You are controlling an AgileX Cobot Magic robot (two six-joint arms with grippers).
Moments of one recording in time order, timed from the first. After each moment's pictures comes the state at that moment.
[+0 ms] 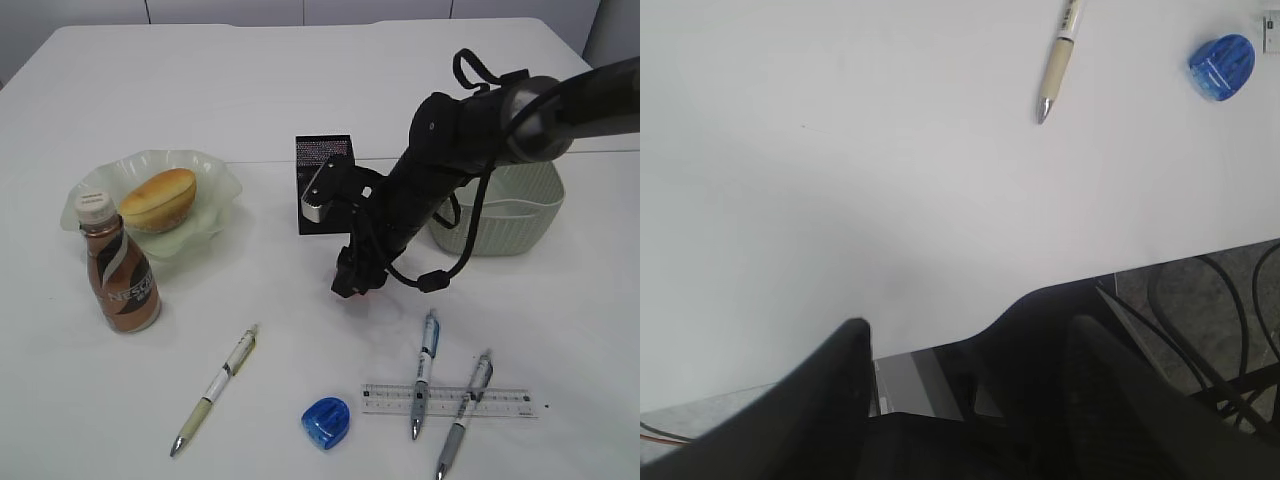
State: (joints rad) left arm -0.35 0.91 -0.82 -0.15 1.24 -0.30; right arm 0.36 2.24 -1.57 0.44 0.70 -1.11
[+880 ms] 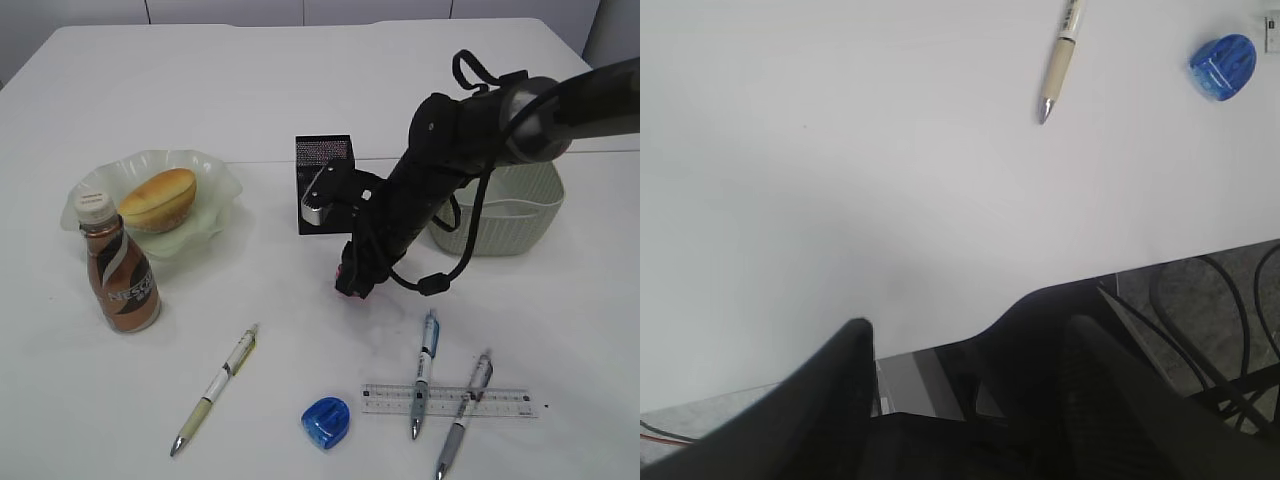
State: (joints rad) left arm -0.35 0.91 -0.82 -0.15 1.24 -0.30; right arm 0.36 2.24 -1.57 0.44 0.74 -1.11
